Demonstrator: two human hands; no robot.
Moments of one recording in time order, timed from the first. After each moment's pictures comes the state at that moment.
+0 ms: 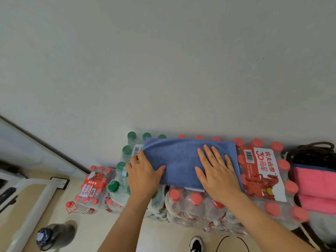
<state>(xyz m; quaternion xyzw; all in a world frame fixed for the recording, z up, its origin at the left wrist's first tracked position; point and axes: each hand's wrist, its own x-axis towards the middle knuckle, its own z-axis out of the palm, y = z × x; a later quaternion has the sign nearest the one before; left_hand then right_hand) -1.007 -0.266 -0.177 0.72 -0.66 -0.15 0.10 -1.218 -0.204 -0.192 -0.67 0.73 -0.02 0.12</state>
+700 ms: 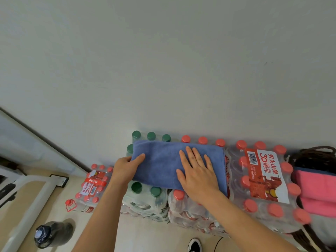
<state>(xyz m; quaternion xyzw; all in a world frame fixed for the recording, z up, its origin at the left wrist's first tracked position) -0.952 -0.287 -0.143 0.71 -0.44 -0.49 0.25 -1.155 -0.220 -0.192 -0.70 0.70 -0.03 0.11</state>
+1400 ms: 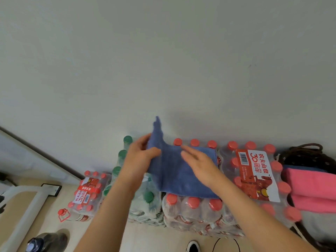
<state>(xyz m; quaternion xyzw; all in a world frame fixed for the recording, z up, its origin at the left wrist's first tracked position) -1.016 -0.282 -0.084 0.52 -0.50 -0.59 0.36 -1.190 -0.231 -0.125 -0.44 0.64 -0.37 0.52</state>
